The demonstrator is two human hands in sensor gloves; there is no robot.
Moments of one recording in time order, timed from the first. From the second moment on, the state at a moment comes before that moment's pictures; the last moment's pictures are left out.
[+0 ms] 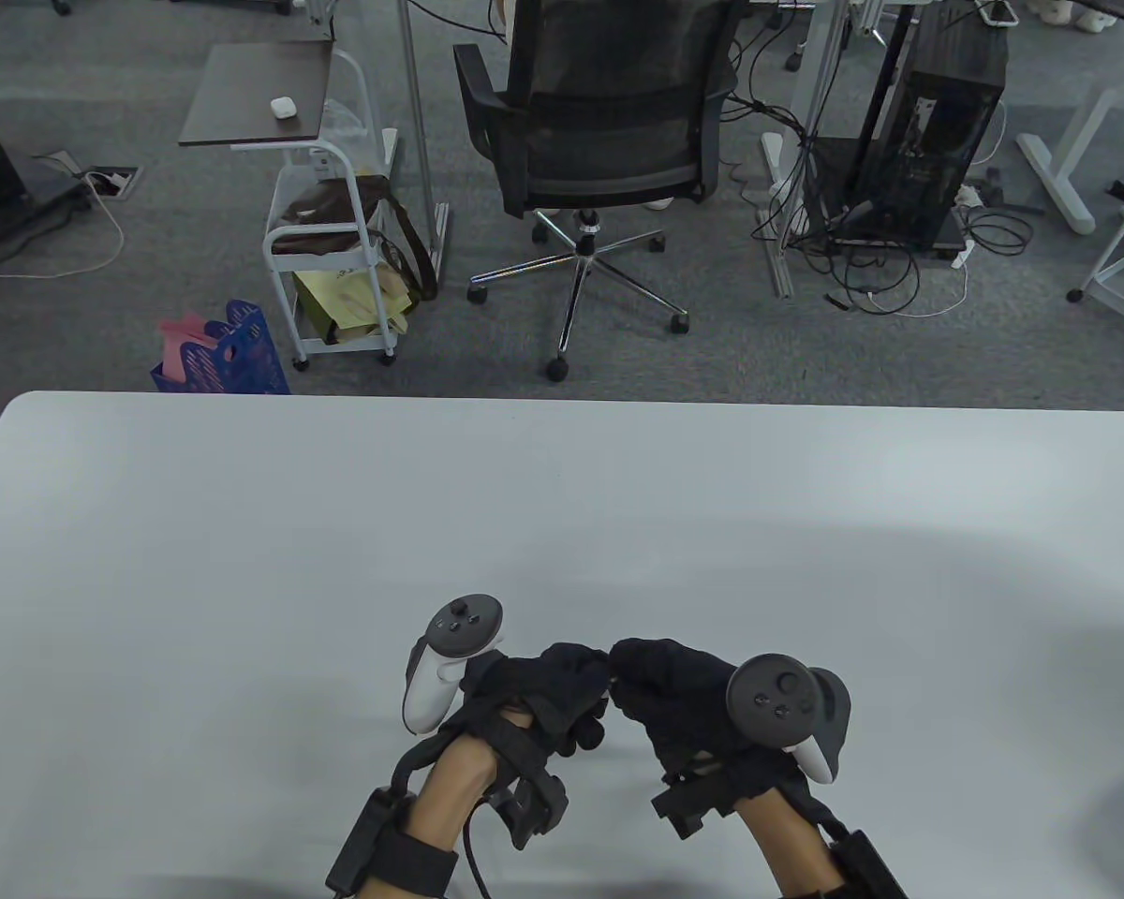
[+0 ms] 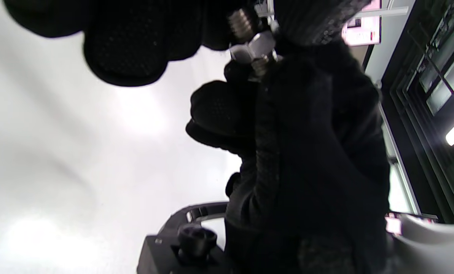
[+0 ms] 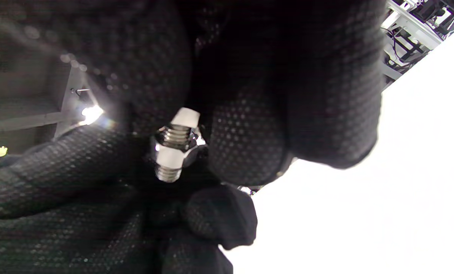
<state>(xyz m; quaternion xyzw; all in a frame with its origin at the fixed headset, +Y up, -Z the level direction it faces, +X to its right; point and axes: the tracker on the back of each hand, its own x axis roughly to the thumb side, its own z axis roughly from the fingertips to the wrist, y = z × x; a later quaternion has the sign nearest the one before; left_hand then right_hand) -0.089 -0.723 -0.343 -0.29 -0.12 0.62 0.72 0.132 -0.682 -0.313 0.18 -0.11 0.88 0.42</state>
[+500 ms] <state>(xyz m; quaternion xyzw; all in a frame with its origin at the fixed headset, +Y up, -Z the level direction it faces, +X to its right) -0.088 -0.723 -0.343 -0.30 -0.12 0.61 0.73 0.132 -0.682 -0.313 0.18 -0.11 0.88 0.42</state>
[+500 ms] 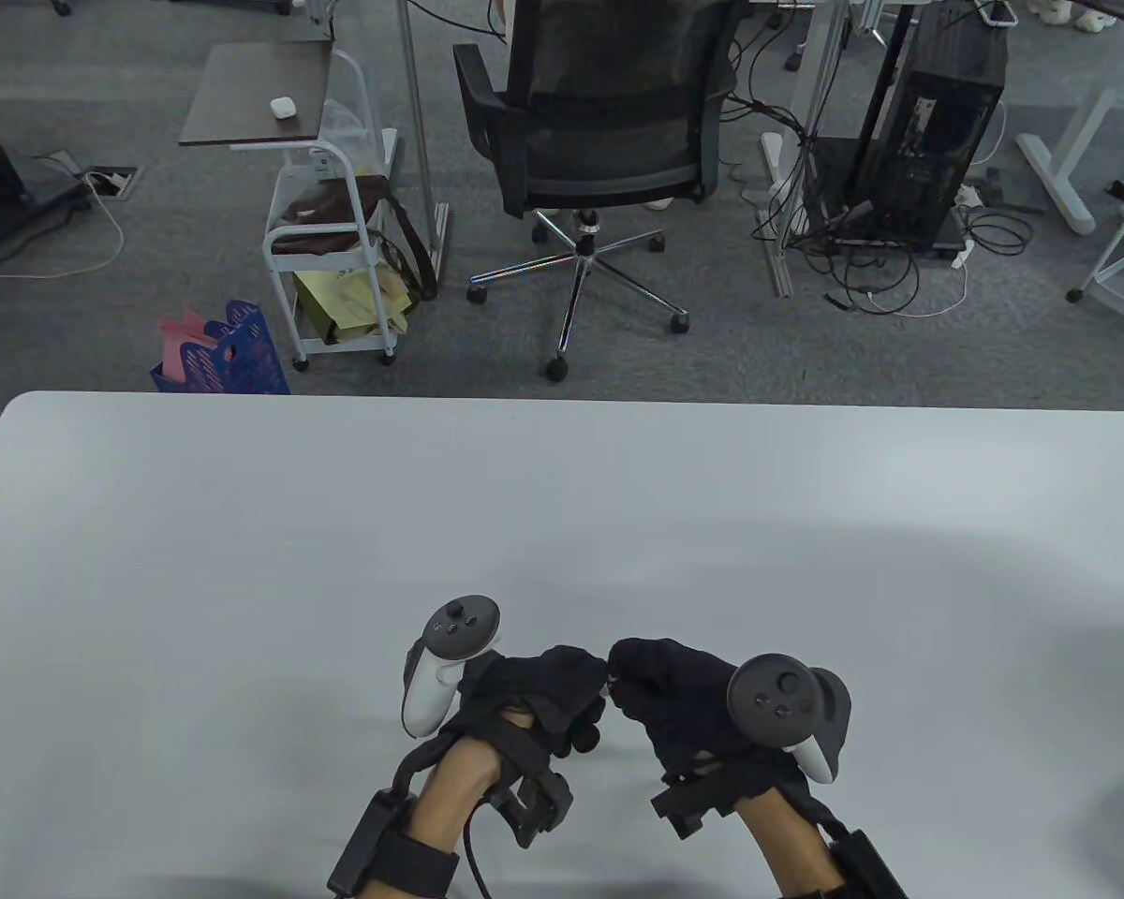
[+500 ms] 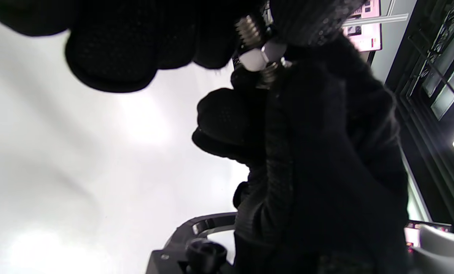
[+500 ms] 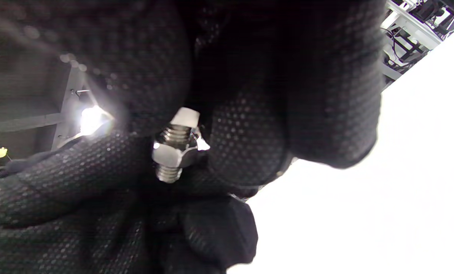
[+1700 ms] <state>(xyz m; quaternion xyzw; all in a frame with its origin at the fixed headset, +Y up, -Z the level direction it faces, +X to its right) -0.088 -0.718 -0.343 -0.29 -0.14 0.61 0.72 0.133 -0.680 -0.312 0.18 -0.11 0.88 0.42</state>
